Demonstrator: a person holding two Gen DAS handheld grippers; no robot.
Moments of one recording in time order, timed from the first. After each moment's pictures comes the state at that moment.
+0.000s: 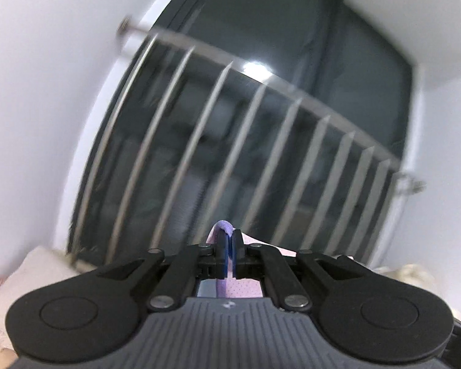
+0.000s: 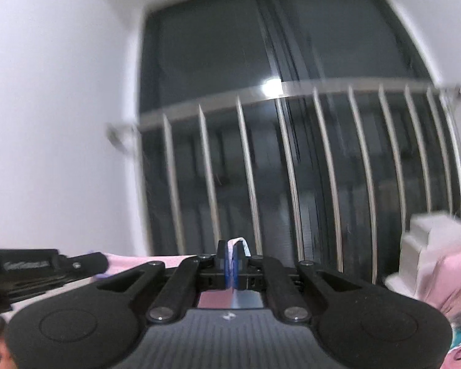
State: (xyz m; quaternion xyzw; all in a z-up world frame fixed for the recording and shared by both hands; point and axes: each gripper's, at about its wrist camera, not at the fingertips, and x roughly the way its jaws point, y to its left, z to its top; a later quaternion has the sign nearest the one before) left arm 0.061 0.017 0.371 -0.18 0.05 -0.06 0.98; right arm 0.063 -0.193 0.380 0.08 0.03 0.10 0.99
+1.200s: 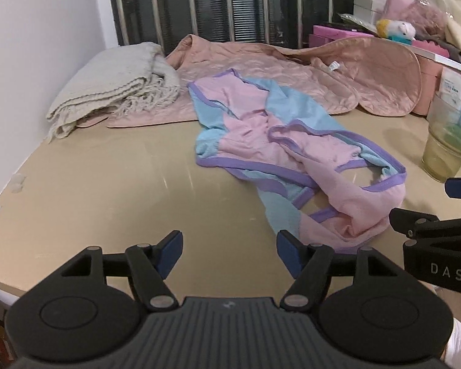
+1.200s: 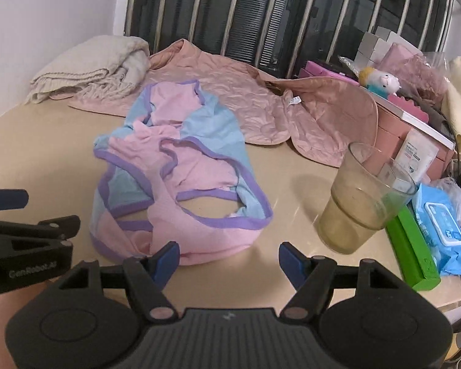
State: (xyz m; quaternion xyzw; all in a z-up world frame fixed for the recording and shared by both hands) left arm -0.143 -0.054 0.036 0.06 0.35 -0.01 0.93; right arm -0.155 -0.199 0.047 -0.09 0.36 0.01 0.93
